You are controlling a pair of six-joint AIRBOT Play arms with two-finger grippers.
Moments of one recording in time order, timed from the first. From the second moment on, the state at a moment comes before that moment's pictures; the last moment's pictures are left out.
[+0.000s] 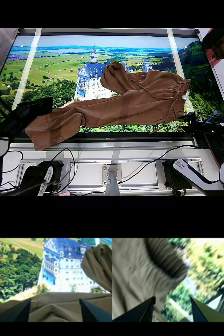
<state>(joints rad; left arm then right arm) 0.01 -0.37 0.61 1.32 -0.78 -1.65 -0.85 -1.12 0.51 -0.89 0.99 1.40</state>
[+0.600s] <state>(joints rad) 0.01 -0.48 0.61 1.32 -0.78 -1.76 -0.85 -1.26 0.51 -0.63 0.85 1.10</state>
